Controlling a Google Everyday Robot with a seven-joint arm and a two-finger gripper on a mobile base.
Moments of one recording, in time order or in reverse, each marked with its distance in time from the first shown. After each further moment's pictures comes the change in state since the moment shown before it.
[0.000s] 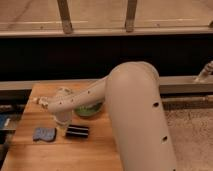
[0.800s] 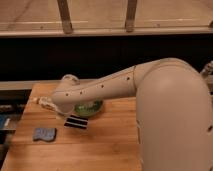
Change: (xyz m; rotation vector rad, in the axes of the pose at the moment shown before) arm -0.022 -0.010 -0.095 0.066 -0.200 -0.121
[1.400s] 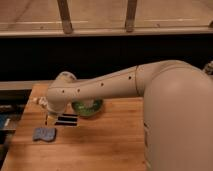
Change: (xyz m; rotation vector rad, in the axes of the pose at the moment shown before) arm -0.049 0.025 -0.016 -0.056 -0.117 -0.190
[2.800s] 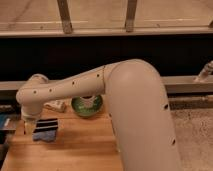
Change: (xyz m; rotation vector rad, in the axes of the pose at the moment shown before) arm -0.073 0.034 0.050 -0.127 0.012 -0.158
